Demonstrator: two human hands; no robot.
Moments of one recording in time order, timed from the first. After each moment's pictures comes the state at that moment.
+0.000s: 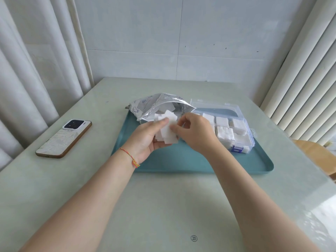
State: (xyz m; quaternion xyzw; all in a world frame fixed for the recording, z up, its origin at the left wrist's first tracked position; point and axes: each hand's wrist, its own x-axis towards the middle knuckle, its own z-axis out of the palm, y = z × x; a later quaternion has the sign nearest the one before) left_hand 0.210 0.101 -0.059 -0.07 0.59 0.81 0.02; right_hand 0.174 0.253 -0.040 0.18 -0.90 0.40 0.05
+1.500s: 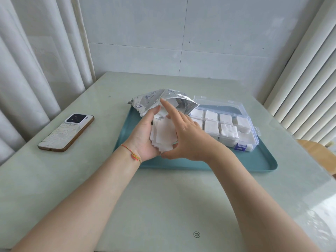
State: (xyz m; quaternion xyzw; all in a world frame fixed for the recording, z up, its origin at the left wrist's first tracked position) left_hand 0.213 0.097 -0.055 -0.06 0.41 0.89 0.20; right_hand 0.190 0.247 -0.044 0.39 -0.89 0.23 0.02
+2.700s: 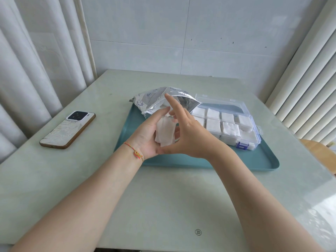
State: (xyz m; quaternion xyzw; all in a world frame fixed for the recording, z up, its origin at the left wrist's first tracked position) left_hand 0.210 0.100 -0.061 -0.02 0.42 0.89 0.18; right_hand 0.190 0.245 -0.044 0.37 -0.86 0.34 0.00
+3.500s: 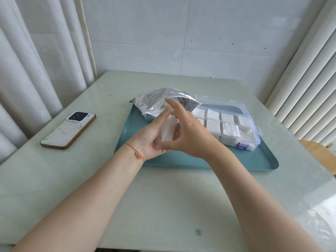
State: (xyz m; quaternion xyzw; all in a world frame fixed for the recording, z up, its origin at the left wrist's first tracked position) left_hand 0.213 0.102 -0.059 -0.04 0.46 0.87 0.16; right_hand 0.190 0.242 -0.044 0.36 -0.87 0.33 0.03
